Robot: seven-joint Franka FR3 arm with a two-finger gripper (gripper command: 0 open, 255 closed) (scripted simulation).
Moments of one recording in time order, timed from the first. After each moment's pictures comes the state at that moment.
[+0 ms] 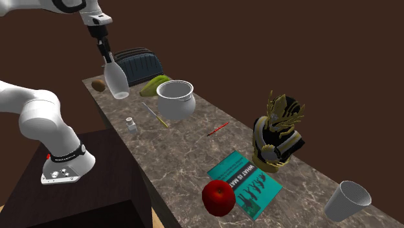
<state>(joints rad) 0.28 -0.68 0.50 -2.27 0.27 1.69 0.64</state>
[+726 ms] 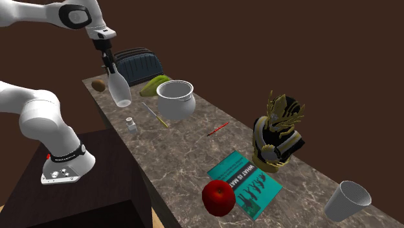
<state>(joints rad) 0.29 -0.69 0.54 -2.42 0.30 1.83 0.64</state>
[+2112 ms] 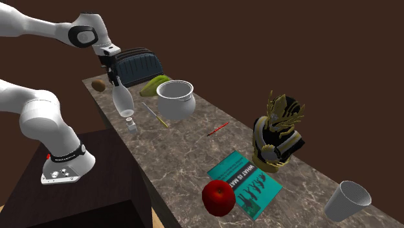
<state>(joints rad) 0.30 -0.64 0.61 -2.58 0.34 2.03 0.64</state>
